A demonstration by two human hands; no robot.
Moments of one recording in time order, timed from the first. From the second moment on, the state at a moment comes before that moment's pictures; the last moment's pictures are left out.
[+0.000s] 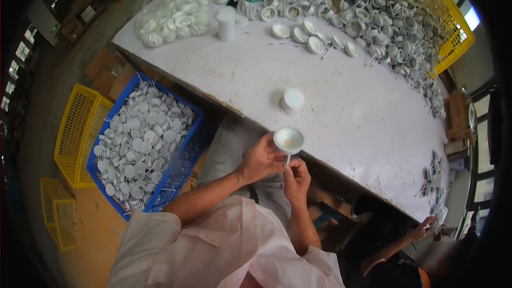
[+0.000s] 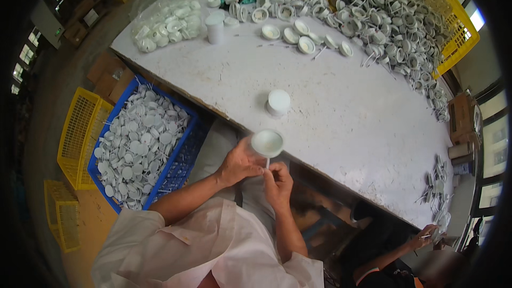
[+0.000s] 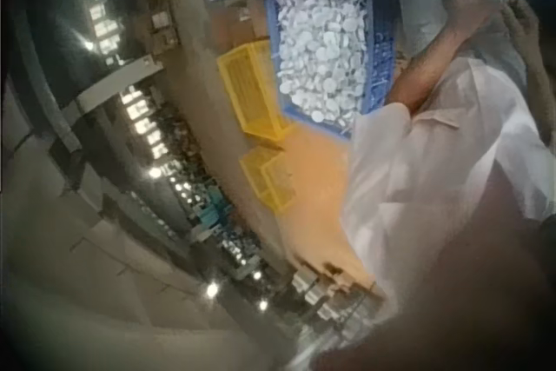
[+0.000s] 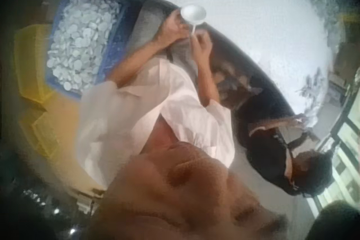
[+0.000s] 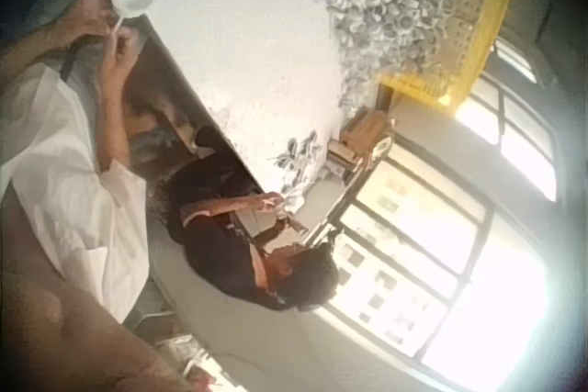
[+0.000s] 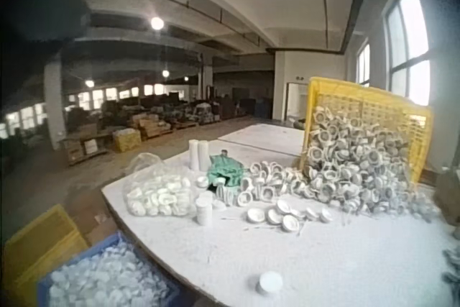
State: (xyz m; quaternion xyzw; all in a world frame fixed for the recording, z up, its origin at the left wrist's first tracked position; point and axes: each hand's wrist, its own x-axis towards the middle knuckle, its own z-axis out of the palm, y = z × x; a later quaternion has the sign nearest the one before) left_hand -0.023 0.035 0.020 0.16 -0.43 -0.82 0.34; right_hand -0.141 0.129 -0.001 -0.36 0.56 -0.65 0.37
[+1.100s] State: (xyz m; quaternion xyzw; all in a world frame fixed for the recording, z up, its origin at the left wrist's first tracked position) left_hand 0.020 0.039 -0.015 0.37 -0.52 -0.64 0.42; right_hand -0.254 -0.036 -0.010 -0.37 0.73 -0.49 0.30
